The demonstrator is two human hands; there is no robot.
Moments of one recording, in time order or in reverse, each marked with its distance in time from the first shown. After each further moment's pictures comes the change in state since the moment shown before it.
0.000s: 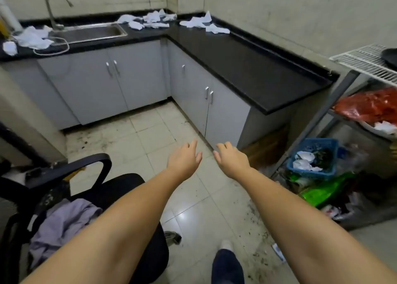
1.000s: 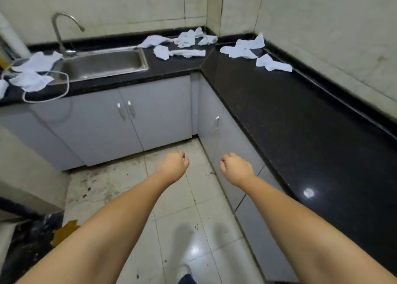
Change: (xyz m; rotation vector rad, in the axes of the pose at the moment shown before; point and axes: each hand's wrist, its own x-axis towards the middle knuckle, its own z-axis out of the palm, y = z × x) left_hand 0.559 -0.206 -0.101 -0.081 -0.041 -0.304; right_hand 0.624 -0.030 -0.049 -0.026 -0.126 -0.155
